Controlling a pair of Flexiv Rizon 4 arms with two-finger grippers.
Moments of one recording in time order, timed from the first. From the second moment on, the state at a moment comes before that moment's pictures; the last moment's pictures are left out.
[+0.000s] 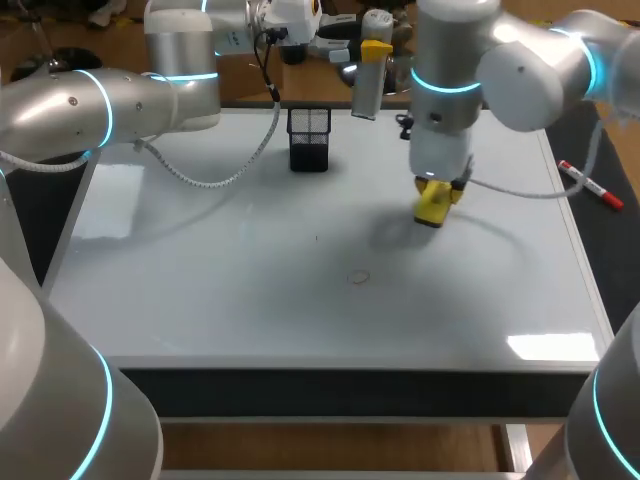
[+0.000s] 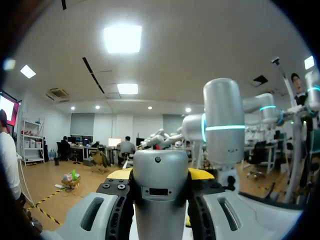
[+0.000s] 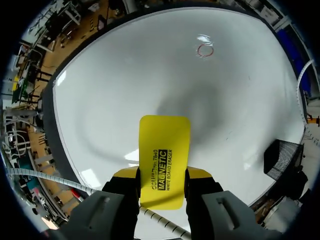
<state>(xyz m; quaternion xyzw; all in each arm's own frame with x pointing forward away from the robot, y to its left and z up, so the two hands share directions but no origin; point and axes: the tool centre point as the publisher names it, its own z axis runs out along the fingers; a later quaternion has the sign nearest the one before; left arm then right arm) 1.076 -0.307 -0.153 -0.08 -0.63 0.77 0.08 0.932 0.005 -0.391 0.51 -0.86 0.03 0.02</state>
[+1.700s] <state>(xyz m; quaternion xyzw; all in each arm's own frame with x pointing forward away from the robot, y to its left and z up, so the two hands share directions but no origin) 1.076 -0.307 -0.153 -0.08 -0.63 0.77 0.08 0.870 -0.109 -0.380 0.40 -0.91 0.02 -0.01</state>
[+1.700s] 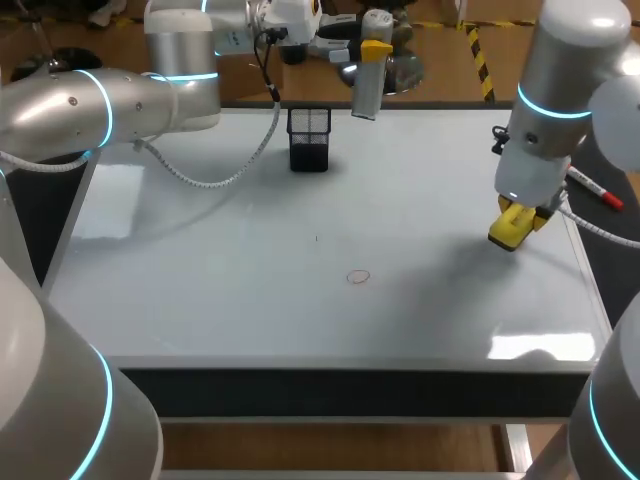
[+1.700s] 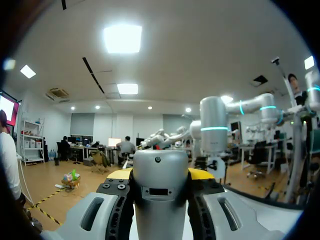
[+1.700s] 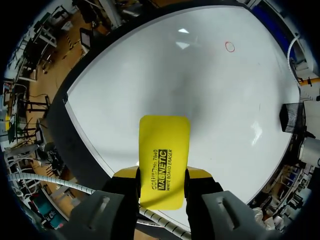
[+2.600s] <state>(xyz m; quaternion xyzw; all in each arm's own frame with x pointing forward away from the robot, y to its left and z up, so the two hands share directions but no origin) 0.963 -0.286 -0.134 -0.16 -0.60 0.77 0.14 0.869 -0.109 -0.380 0.40 -0.91 0.02 -0.01</state>
